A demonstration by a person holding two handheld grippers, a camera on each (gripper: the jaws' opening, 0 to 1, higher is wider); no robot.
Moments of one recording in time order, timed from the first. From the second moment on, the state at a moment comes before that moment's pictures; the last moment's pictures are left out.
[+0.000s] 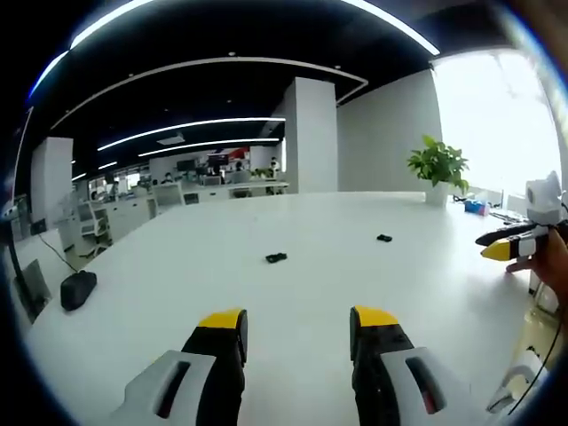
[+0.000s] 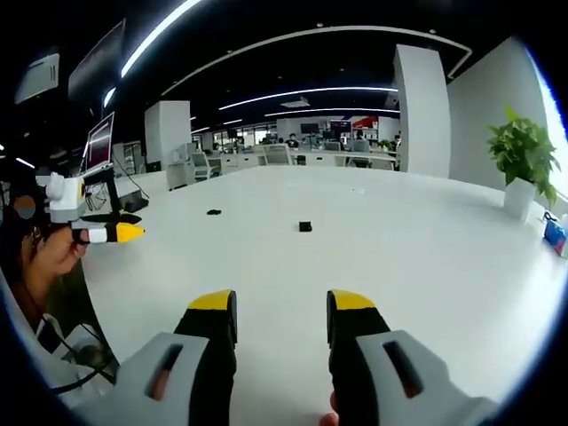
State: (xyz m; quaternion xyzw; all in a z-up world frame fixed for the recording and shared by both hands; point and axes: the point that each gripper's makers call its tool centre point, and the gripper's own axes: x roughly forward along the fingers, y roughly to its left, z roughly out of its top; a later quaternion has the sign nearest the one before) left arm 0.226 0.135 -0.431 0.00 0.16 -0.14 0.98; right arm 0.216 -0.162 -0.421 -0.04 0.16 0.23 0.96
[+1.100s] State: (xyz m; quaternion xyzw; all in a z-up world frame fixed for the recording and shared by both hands) left arm 0.227 0.144 -0.420 0.00 0.14 -0.13 0.98; right arm 0.219 -0.163 -0.424 -0.06 0.17 0.23 0.96
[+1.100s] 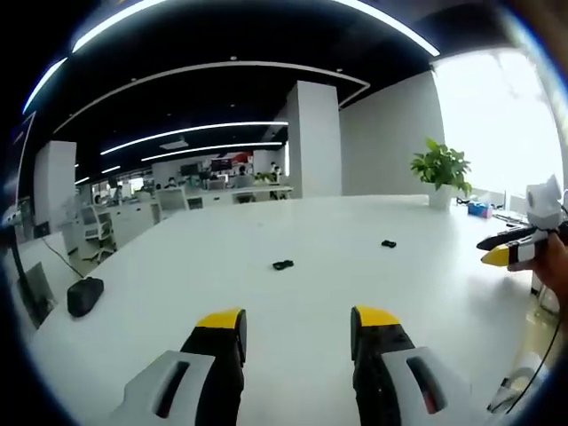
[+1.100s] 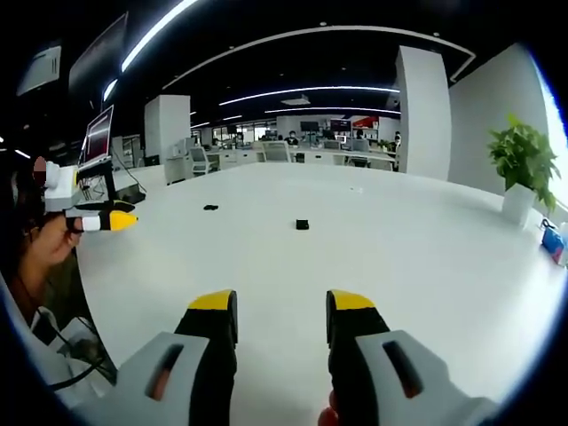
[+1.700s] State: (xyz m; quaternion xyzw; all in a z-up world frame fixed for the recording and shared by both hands) left arm 0.226 0.140 -0.416 0.01 0.14 -0.14 0.98; right arm 0.220 -0.165 -0.422 -0.07 0.17 0.22 0.96
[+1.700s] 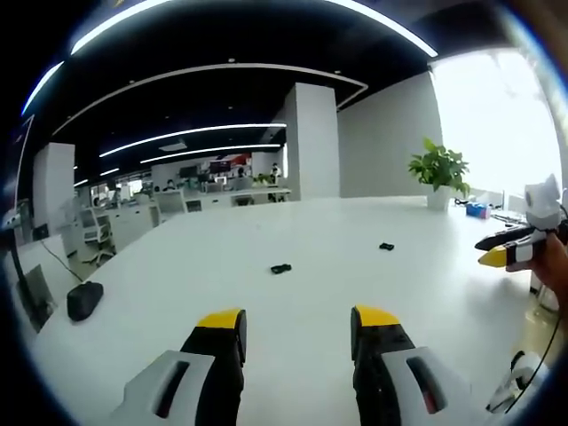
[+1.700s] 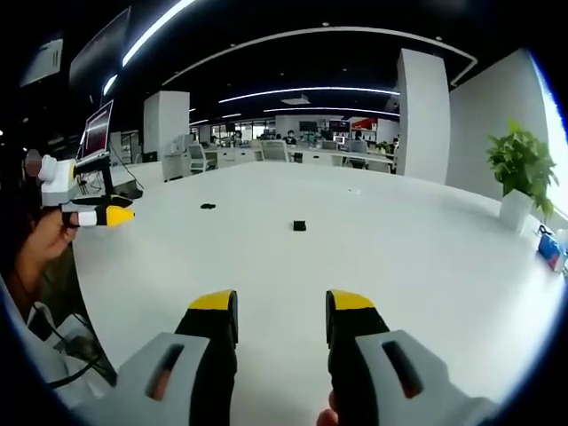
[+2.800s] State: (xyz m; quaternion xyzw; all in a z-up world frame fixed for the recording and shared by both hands) left arm 0.239 0.140 -0.420 0.00 0.14 -0.15 0.98; right arm 0.231 -0.158 -0.423 -0.06 0.17 0.21 0.96
